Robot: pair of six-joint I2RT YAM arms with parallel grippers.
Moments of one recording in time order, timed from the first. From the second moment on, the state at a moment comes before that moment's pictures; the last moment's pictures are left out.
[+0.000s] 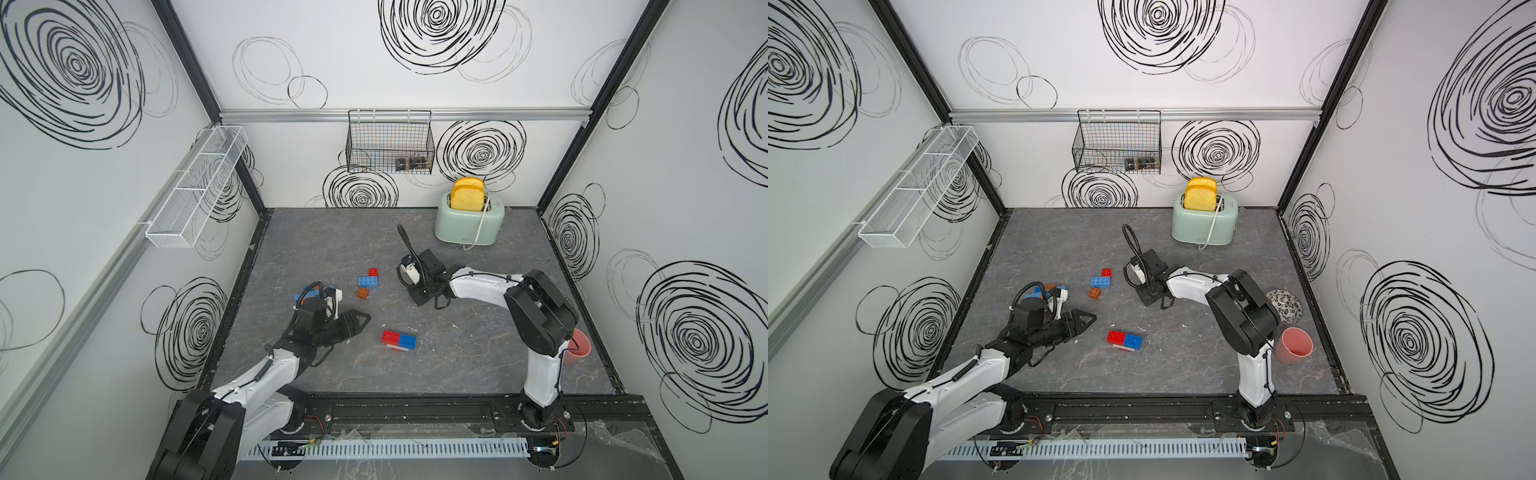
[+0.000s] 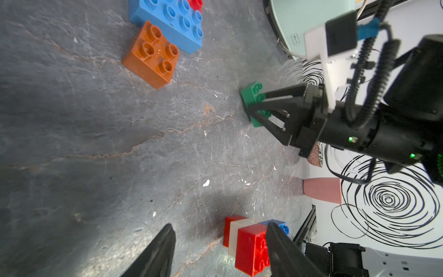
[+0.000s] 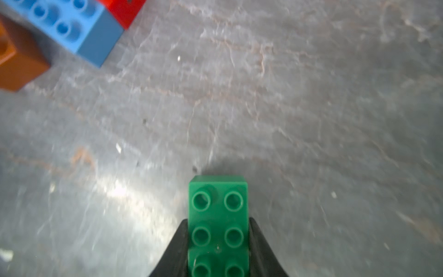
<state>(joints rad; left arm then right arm) -0.30 1.04 0.24 0.15 0.54 -0.82 0.69 1.87 1.16 -0.36 0.02 0.01</state>
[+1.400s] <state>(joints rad) -0.44 1.09 0.25 0.21 0.50 -0.83 0.82 1.74 1.02 -0.61 0.02 -0.06</state>
